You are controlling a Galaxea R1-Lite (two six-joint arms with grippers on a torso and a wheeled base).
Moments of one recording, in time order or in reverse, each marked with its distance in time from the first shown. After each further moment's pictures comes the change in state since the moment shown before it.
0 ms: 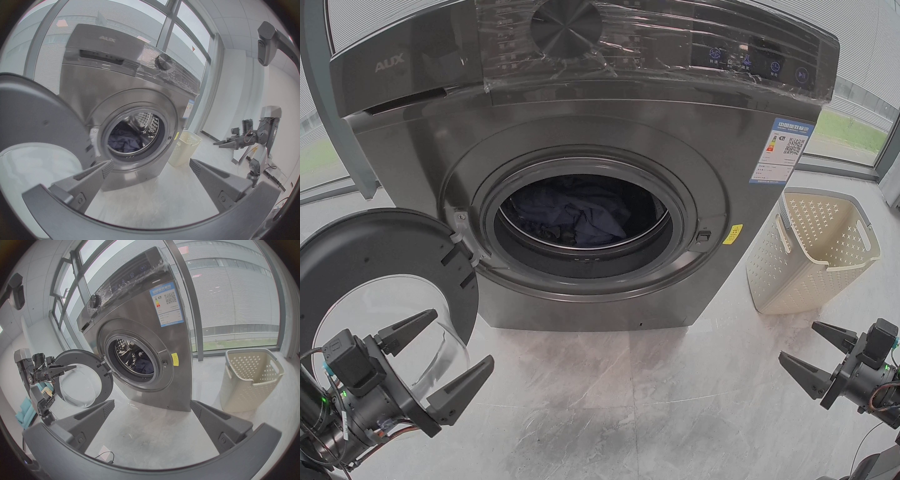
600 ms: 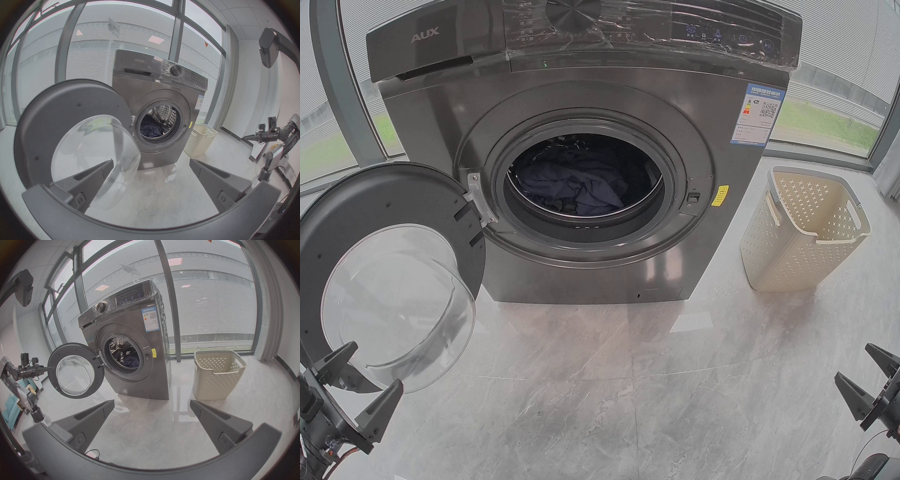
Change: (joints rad) left arm 0.278 -0.559 -0.008 0.612 -0.030 0.006; right arm -0.227 -0.551 0.000 0.523 0.009 -0.059
